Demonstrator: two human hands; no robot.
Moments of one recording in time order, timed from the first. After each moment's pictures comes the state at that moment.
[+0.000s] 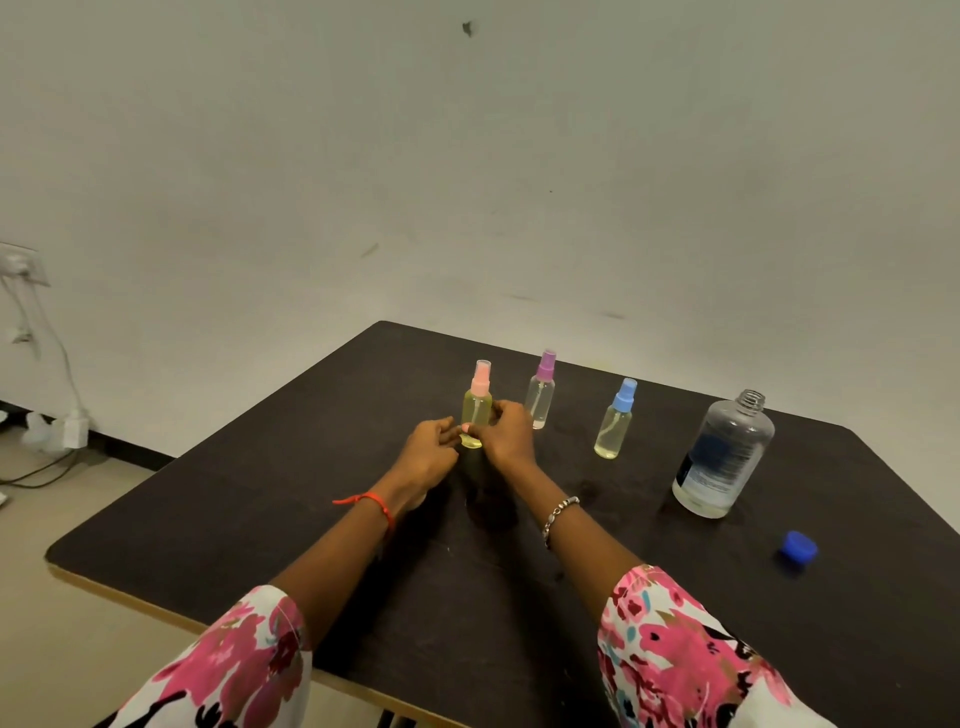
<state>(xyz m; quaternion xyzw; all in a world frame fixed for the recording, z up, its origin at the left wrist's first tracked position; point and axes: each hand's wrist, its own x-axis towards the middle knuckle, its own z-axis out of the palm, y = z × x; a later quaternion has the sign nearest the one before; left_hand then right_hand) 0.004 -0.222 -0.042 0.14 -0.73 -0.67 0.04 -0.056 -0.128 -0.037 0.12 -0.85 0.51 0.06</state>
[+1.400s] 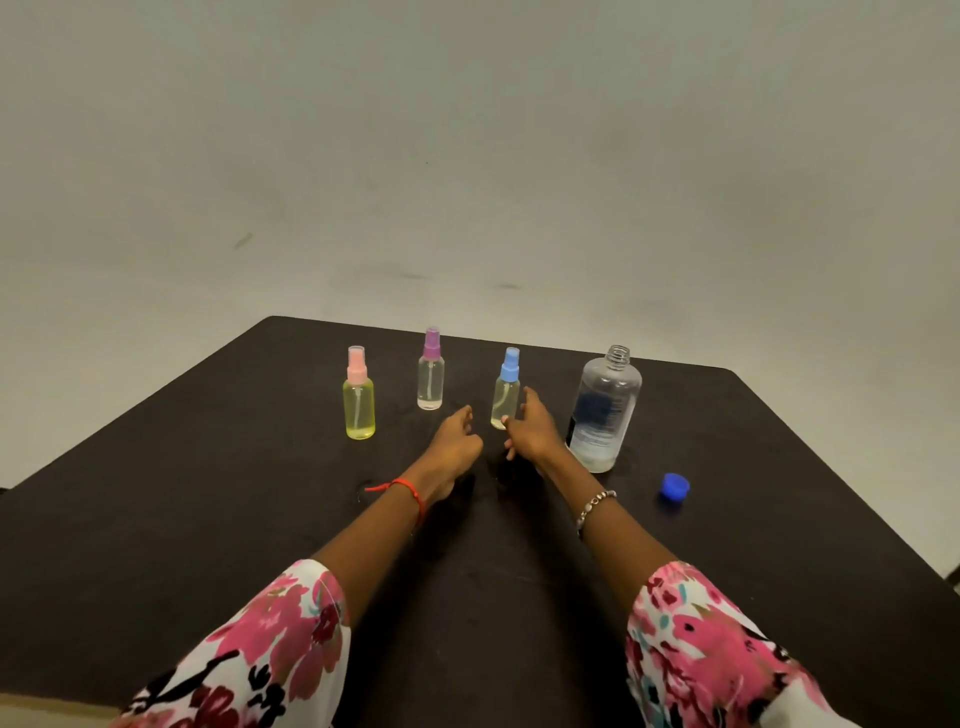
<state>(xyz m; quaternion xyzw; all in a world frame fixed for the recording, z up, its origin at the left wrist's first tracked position) -0.025 -0.078 -0.026 0.07 -0.78 -0.62 -0.05 -0.066 0.032 -0.025 0.03 -0.86 0.51 0.00</state>
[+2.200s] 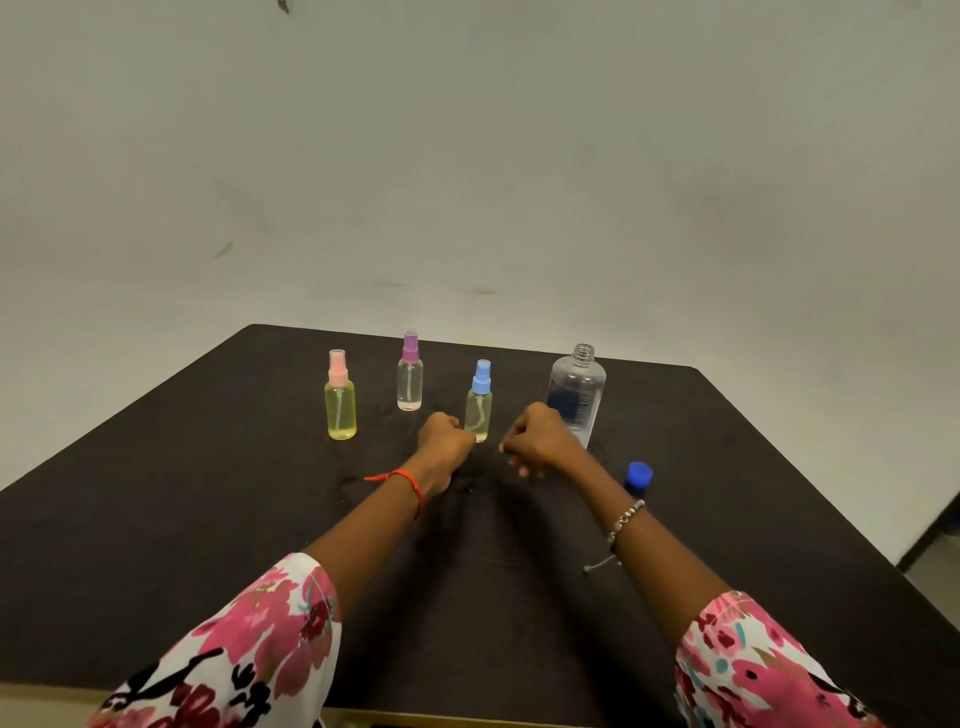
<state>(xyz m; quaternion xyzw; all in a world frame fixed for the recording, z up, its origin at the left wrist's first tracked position) -0.018 -0.062 -0.022 0.13 -0.77 -0.63 0.00 -0.028 0.068 0.005 0.03 -0.94 0.32 -0.09</state>
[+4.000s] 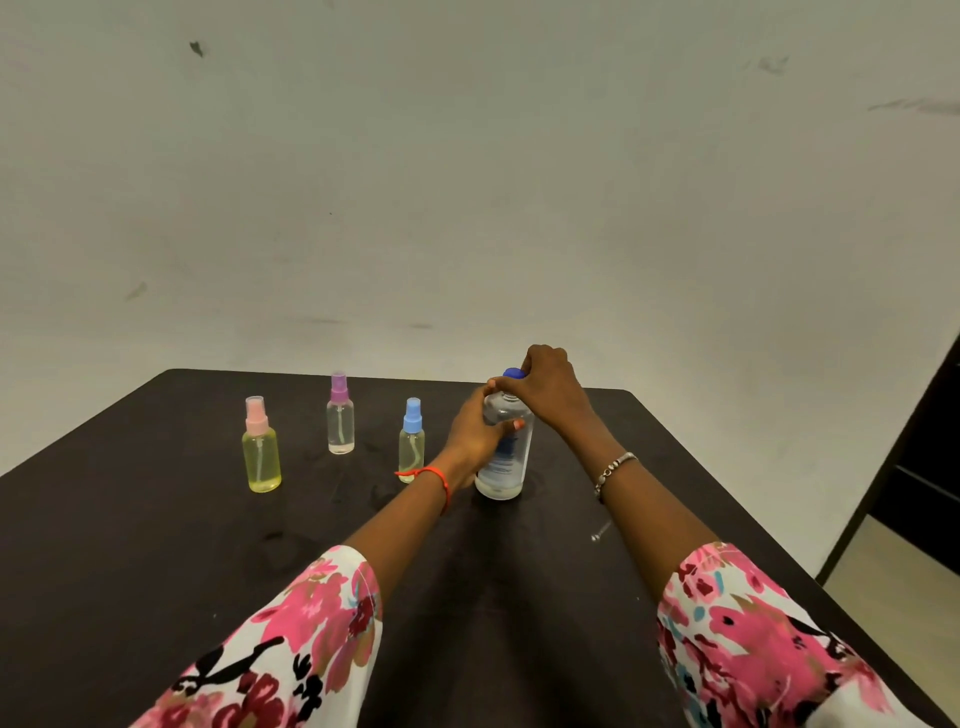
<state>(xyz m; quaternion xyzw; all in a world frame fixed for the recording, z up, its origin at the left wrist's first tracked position) -0.036 0.031 0.032 -0.09 -0.75 -0.65 0.02 -0.059 0.137 0.077 0.07 -0.93 0.28 0.22</state>
